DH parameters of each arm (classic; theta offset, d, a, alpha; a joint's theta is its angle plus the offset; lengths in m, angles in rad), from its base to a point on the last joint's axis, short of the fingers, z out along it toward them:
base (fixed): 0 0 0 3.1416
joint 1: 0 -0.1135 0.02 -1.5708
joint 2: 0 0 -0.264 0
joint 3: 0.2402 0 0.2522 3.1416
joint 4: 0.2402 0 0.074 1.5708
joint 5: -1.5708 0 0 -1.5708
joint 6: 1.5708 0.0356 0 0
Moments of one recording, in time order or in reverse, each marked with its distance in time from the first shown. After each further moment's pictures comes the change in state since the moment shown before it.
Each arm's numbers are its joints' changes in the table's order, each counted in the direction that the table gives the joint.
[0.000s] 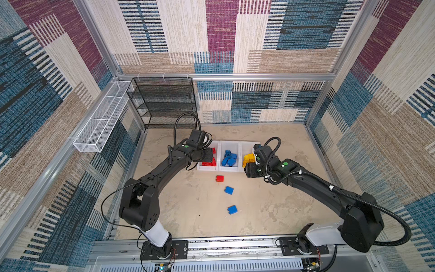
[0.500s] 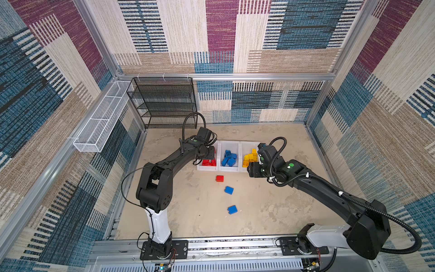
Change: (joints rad) left arm 0.000 -0.267 0.189 0.020 0.077 0.009; right arm 0.000 0.085 0.007 0.063 -0.030 0.037
